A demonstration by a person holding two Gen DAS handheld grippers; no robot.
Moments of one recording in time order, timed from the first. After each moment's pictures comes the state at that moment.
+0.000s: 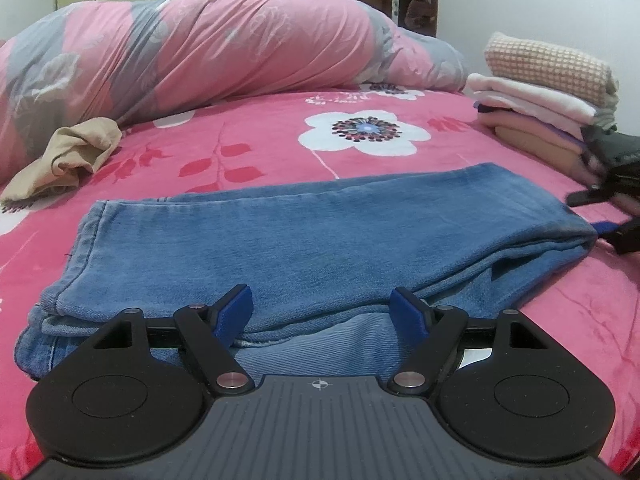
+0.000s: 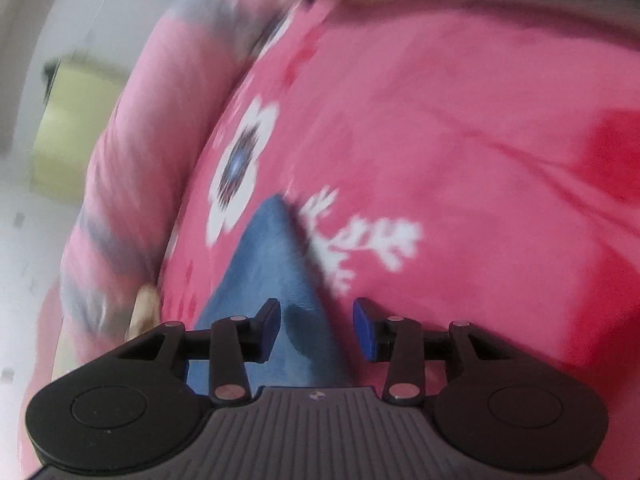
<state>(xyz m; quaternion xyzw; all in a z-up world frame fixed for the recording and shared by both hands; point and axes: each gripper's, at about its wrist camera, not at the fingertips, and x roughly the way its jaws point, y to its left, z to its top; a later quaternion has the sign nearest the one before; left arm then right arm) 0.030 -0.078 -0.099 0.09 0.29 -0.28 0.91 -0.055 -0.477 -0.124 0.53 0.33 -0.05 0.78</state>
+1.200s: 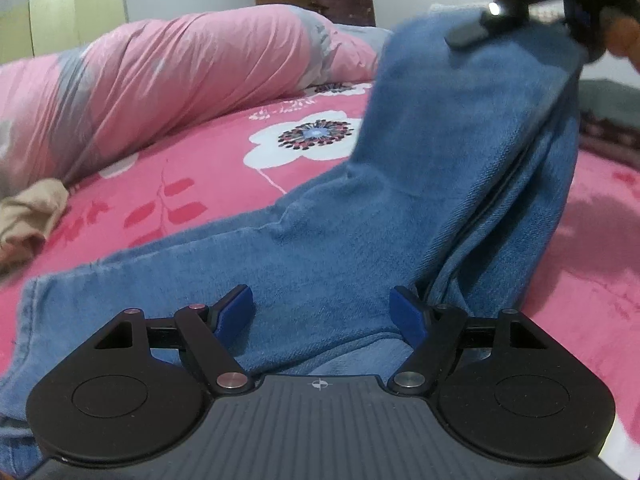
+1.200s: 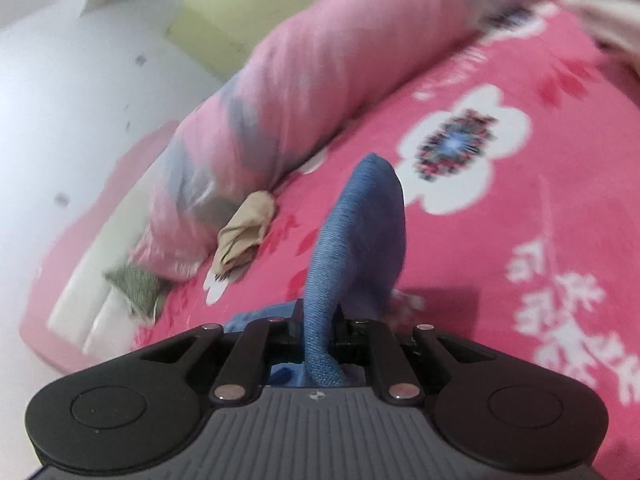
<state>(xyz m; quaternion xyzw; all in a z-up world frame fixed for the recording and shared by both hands) 0.048 -0.117 -0.115 0.16 0.25 -0.34 0.89 0.030 -0.392 -0.014 0.33 0.32 0.16 0.87</state>
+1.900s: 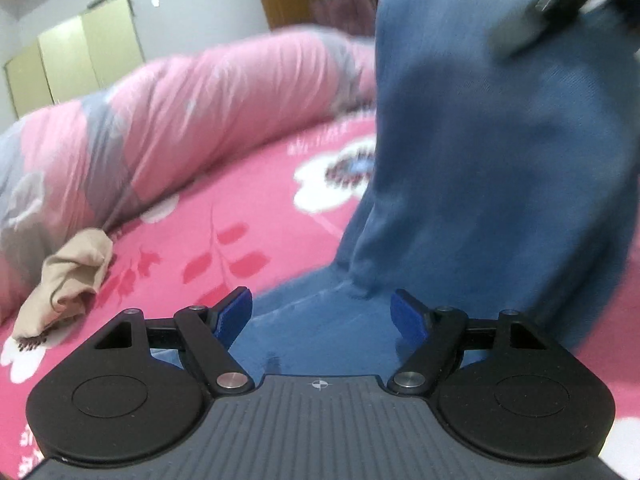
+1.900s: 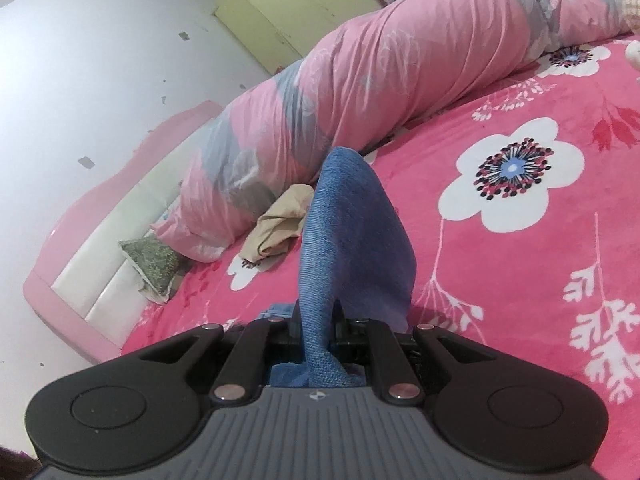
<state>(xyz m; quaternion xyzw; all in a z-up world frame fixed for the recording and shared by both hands) 0.085 -0.132 -0.084 0.23 0.23 -0.29 0.90 0.018 -0.340 0.009 0.29 0.29 0.19 0.89</state>
